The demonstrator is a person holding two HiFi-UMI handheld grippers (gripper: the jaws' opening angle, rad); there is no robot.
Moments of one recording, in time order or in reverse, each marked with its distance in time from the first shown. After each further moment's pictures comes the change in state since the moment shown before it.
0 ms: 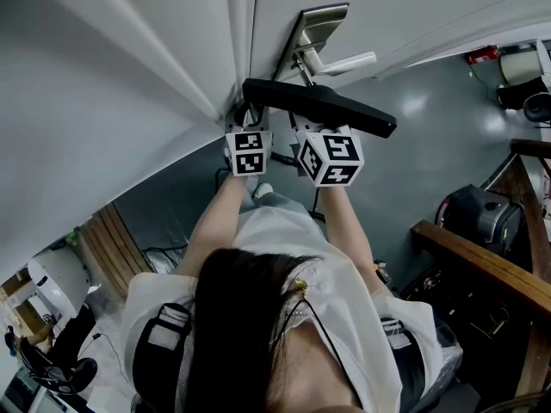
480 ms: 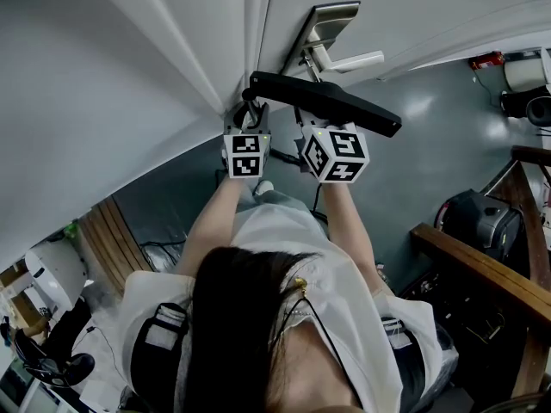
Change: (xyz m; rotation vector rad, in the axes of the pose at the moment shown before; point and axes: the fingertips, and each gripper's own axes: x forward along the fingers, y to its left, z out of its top) left arm -0.015 0.008 -0.012 0.011 0.005 -0.017; right arm 0.003 0.000 -0.002 0.019 -0.013 0.003
